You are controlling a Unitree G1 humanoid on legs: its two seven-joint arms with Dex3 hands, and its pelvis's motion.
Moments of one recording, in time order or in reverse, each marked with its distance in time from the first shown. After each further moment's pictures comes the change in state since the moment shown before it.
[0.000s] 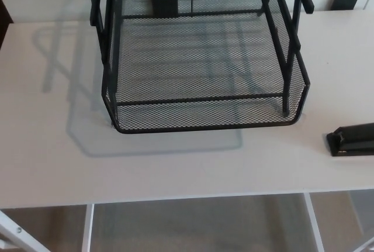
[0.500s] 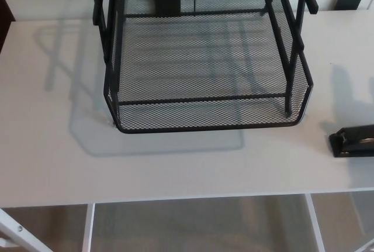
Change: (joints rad) left_arm -0.012 -0.001 0.005 -0.019 -0.001 0.000 -0.004; right_arm -0.153 -0.044 0.395 -0.200 -0.075 0.024 0.186
